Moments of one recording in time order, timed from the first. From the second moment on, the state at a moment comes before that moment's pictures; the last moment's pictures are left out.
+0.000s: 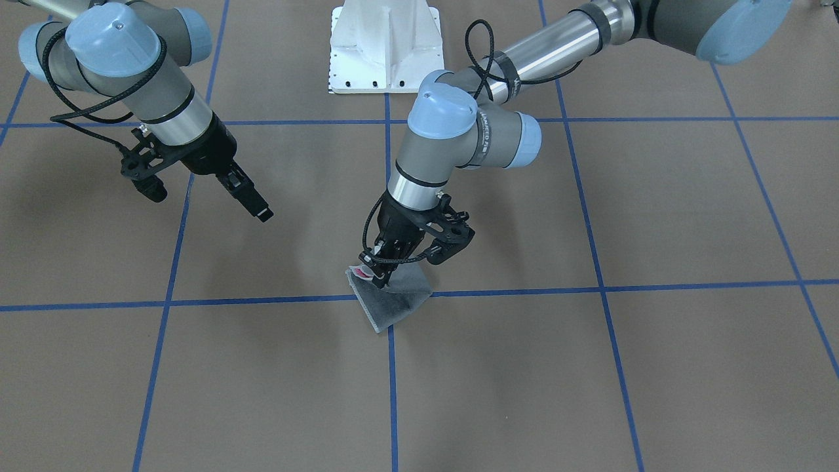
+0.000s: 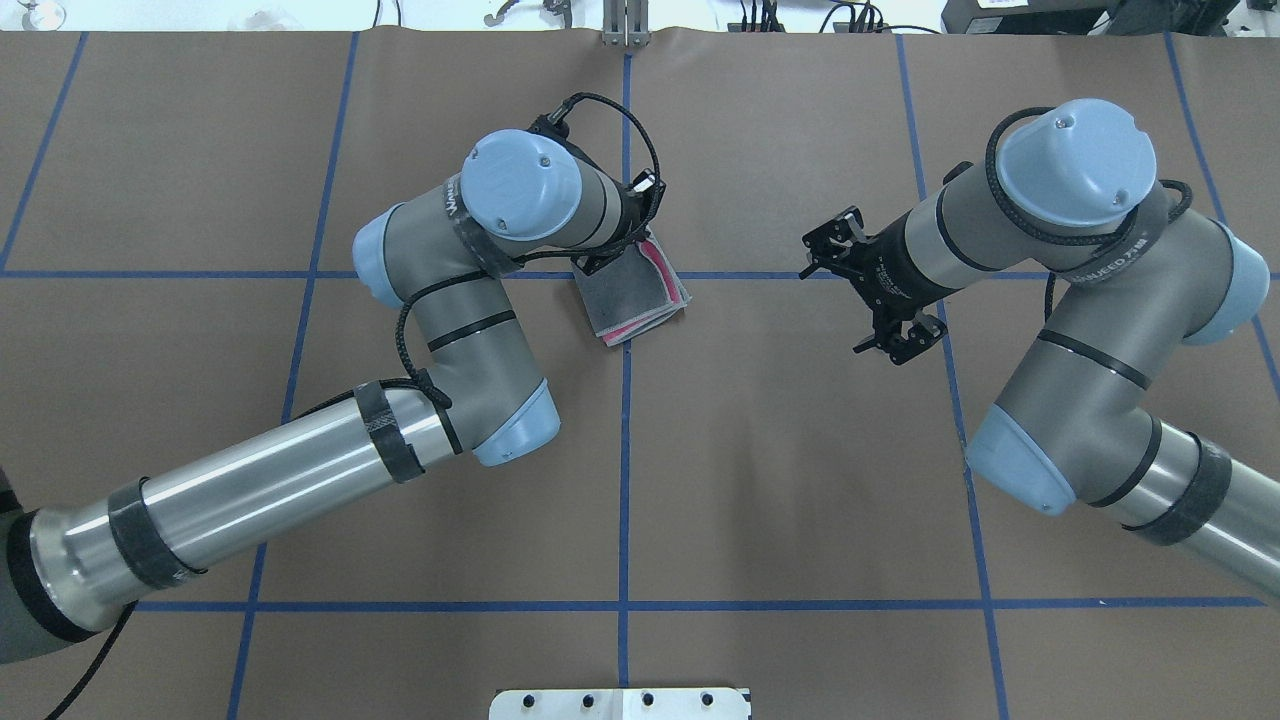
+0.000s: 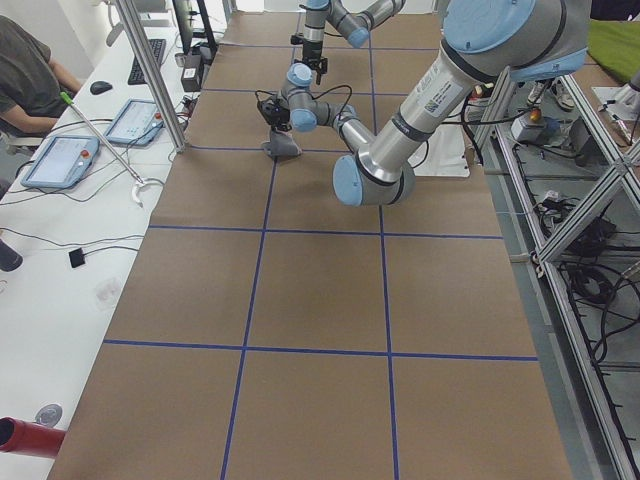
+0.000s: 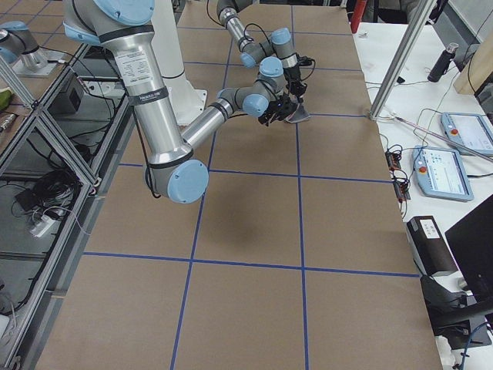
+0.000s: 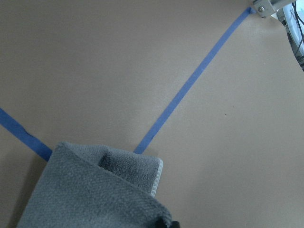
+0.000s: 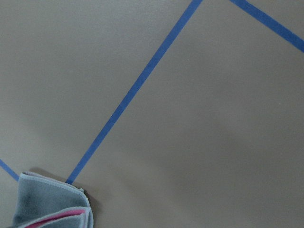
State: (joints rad) left arm -0.60 -2.52 -1.19 -2.17 -1.69 -2.00; right arm 0.74 -1.20 1.86 -1.30 2.06 2.05
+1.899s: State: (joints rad) left arm -0.69 -2.50 -1.15 -2.31 -1.85 -2.00; right arm 0.74 -1.13 1.76 -1.29 2.01 2.02
